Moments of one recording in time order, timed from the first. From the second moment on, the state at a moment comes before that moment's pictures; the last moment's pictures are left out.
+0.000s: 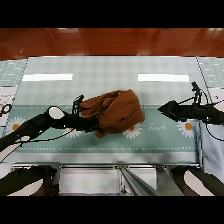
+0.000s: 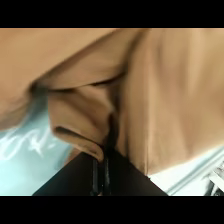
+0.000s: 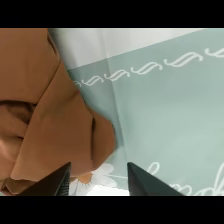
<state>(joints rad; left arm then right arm) -0.42 -1.23 0.58 0.61 -0.79 -1.34 -0.23 -1.02 0.61 -0.73 1.05 1.29</state>
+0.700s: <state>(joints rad) -0.38 -1.23 0.61 0.60 -0.87 -1.29 -0.06 -1.53 0.95 -0.56 1.07 1.19</state>
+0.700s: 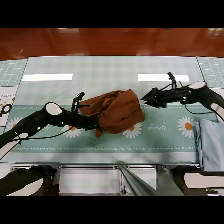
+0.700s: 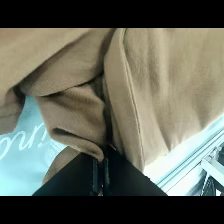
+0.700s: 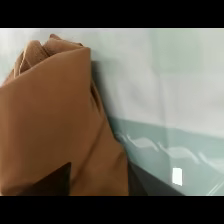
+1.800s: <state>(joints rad) 0.06 -0.93 1.35 0.60 -1.01 -1.27 0.01 -1.33 1.82 -0.93 1.32 1.34</state>
